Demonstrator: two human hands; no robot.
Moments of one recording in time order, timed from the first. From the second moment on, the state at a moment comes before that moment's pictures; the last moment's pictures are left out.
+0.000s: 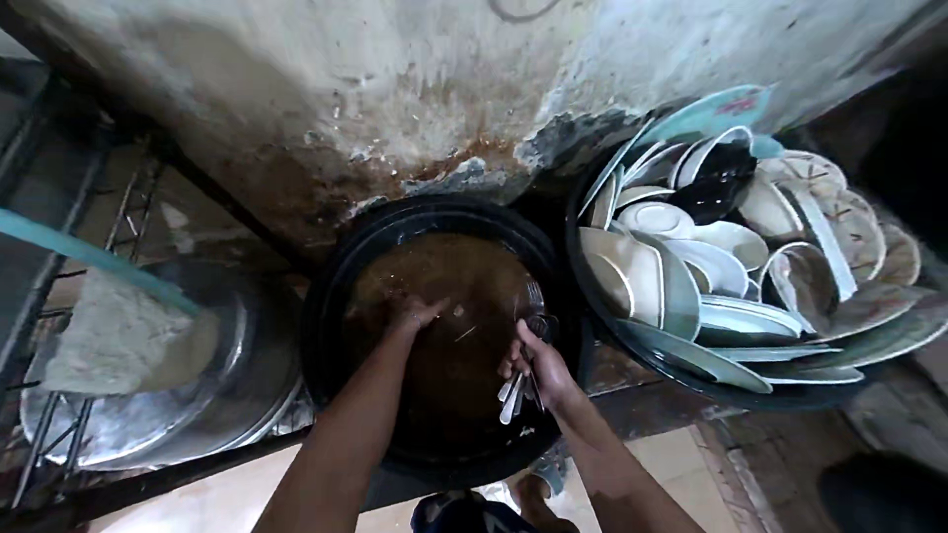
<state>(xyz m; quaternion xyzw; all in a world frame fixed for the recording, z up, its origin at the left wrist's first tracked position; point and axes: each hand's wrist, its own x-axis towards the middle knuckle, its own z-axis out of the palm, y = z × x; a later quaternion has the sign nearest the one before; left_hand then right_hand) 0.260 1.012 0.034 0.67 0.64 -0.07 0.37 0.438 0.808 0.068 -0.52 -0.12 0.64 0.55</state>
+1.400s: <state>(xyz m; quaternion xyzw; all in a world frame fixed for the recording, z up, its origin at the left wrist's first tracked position) 0.238 0.938 0.100 0.51 0.55 0.28 0.60 0.421 0.901 0.121 -0.49 -0.15 0.48 0.72</state>
